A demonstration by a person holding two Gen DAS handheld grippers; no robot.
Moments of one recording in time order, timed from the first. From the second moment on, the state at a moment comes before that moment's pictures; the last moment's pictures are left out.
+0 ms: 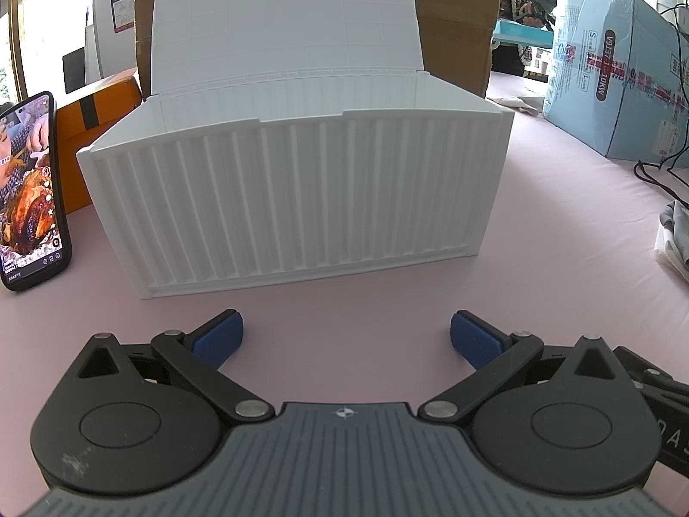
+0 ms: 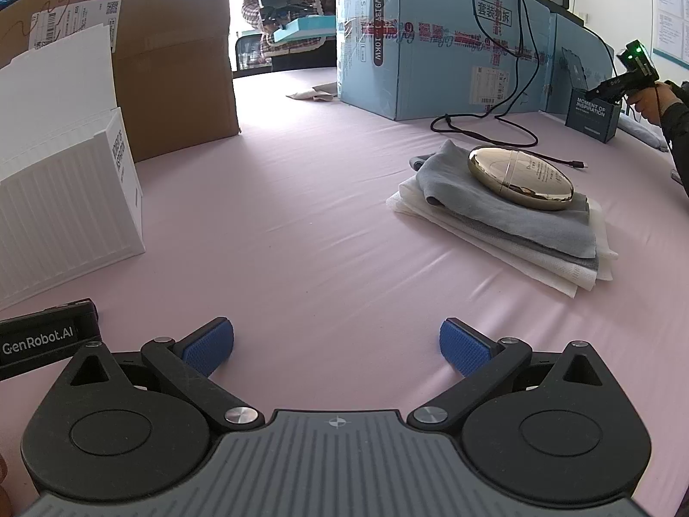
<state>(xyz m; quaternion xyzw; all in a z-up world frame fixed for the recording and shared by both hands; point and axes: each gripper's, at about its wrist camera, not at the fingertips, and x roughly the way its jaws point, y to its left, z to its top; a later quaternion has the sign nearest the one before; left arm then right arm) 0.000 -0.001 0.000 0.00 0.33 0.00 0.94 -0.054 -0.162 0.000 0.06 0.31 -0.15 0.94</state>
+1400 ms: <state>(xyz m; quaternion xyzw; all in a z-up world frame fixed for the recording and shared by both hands) -0.013 -0.055 0.079 -0.04 0.24 -0.13 0.96 -0.131 -0.273 0.061 0.14 -0.01 -0.11 0.98</state>
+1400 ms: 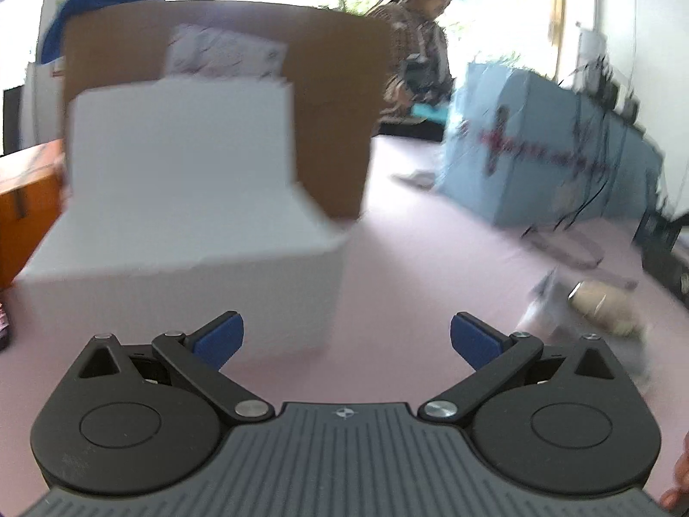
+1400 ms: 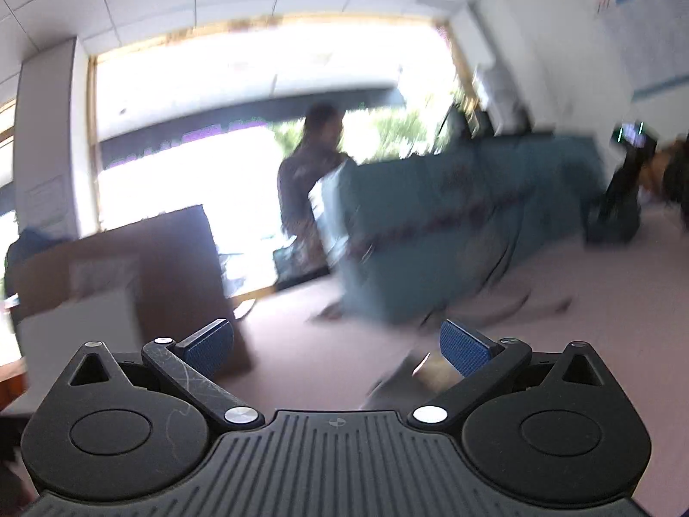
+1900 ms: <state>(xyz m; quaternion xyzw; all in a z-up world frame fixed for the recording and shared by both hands) 0.051 -0.196 0.083 -0.02 0.28 -0.31 0.91 -0.116 -0.352 0.028 0.03 0.06 -0.25 0.97</state>
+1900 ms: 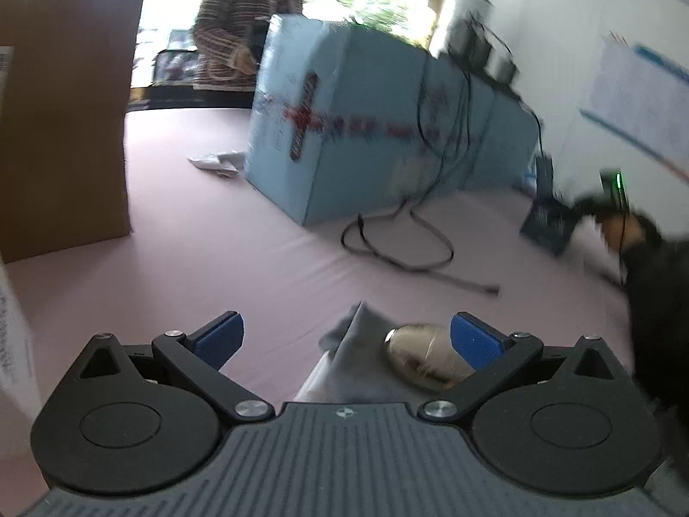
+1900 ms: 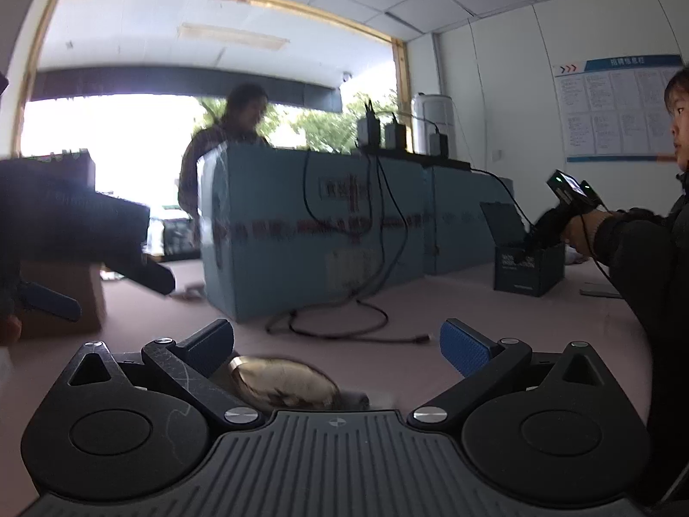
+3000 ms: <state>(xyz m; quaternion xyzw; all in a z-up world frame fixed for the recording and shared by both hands) 0.080 -0.196 0.074 -0.08 0.32 -0.50 0.80 -0.075 -0.371 0.023 -0.06 0.17 -0.05 0.98</state>
